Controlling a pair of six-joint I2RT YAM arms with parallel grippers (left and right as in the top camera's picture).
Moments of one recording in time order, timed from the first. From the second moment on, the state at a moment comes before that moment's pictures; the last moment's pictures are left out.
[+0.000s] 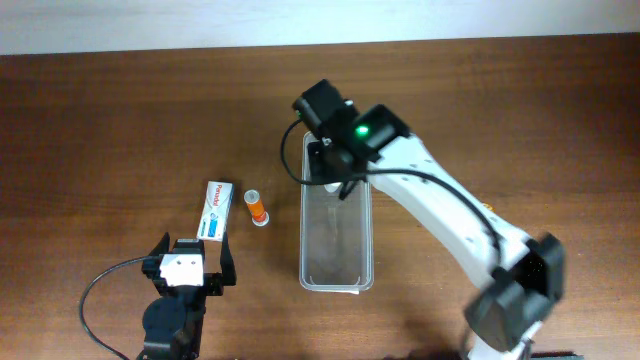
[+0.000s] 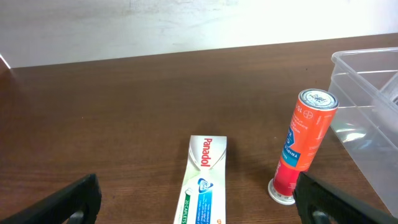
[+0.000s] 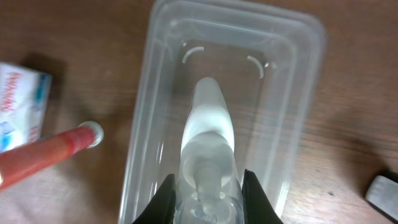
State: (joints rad) left arm -0.13 0.12 0.05 -0.15 -0.13 0.05; right arm 0.65 1.92 1.79 -1.13 0.12 0.51
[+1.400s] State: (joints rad) left arm -0.13 0.12 0.05 -0.15 -0.13 0.05; right arm 0.65 1.99 1.78 -0.94 0.13 0.63
